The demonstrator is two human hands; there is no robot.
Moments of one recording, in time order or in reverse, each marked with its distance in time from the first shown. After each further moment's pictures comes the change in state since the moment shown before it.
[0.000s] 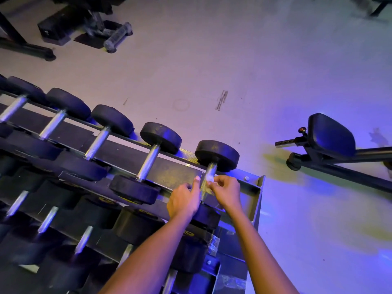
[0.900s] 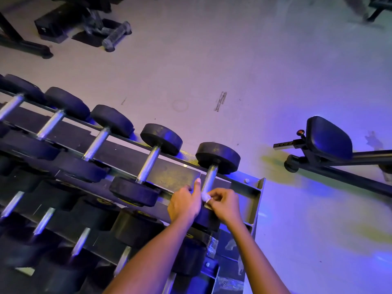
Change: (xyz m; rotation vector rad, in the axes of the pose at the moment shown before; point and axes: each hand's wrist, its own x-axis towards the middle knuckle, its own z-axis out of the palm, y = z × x) left_hand 0.004 -0.002 0.003 -0.018 -0.018 -0.027; right_hand -0.016 0.021 0.005 -0.071 -0.105 -0.023
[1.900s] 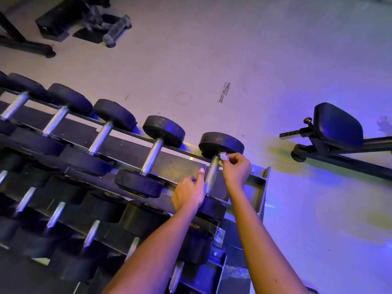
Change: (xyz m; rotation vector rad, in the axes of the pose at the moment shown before) left_hand 0.001 -0.001 -0.001 0.004 0.001 0.006; right_hand 0.043 -0.041 -0.006 0.252 0.477 0.041
